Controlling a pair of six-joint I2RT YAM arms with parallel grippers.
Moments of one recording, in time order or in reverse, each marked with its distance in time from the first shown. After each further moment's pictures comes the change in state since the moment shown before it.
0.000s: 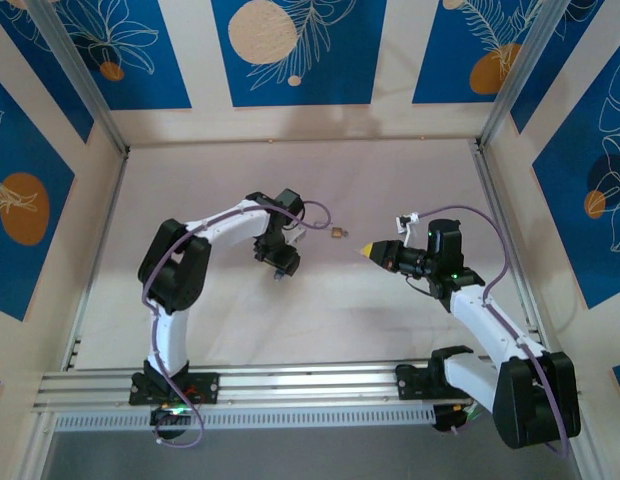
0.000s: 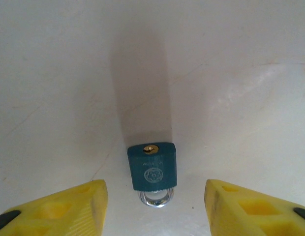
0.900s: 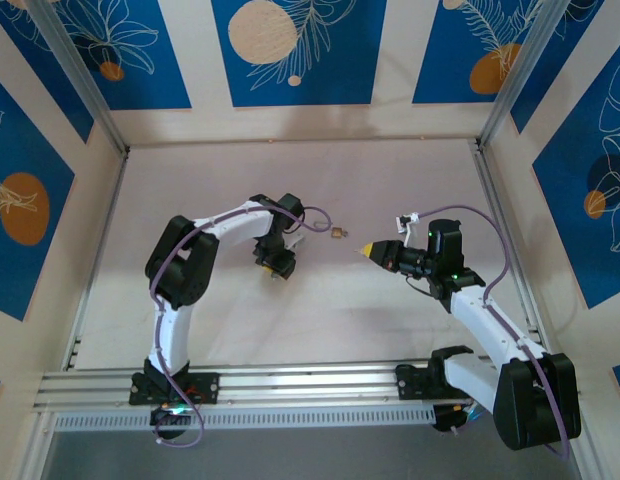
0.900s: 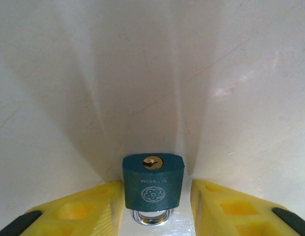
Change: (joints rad) left arm 0.017 0.050 0.004 -0.017 -0.006 0.040; right arm 0.000 -0.003 0.000 0.000 0.003 0.000
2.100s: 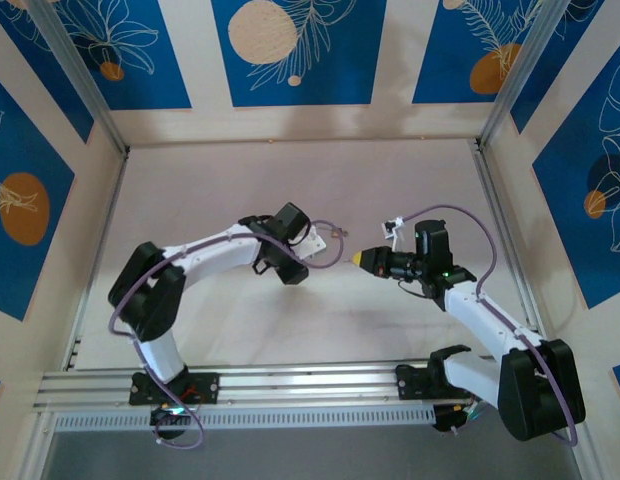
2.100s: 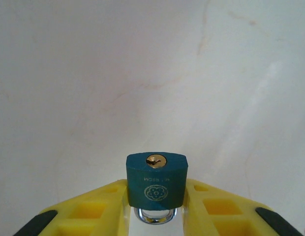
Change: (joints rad) left arm -0.142 -0.334 -0.287 0.370 0.048 0.312; right arm 0.096 0.059 0.014 -0.032 0.000 -0.062
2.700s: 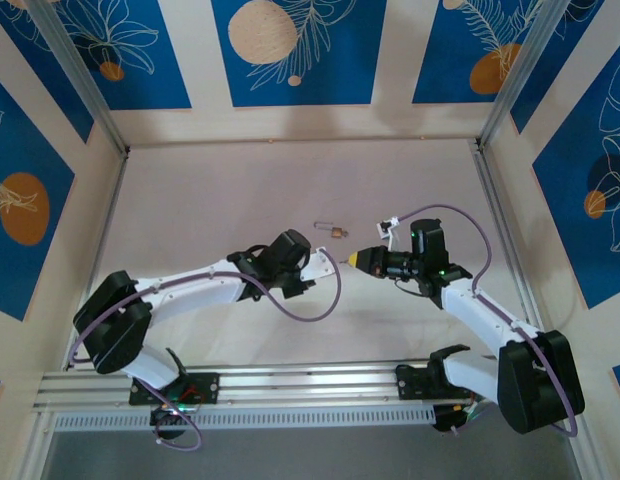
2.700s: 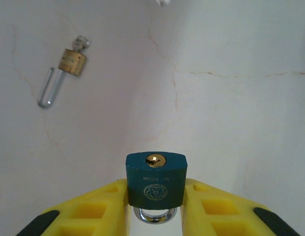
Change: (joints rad) left arm -0.171 -0.215 -0.253 0.366 -0.209 0.202; right arm 0.023 0.038 0.003 0.042 -0.031 0.042
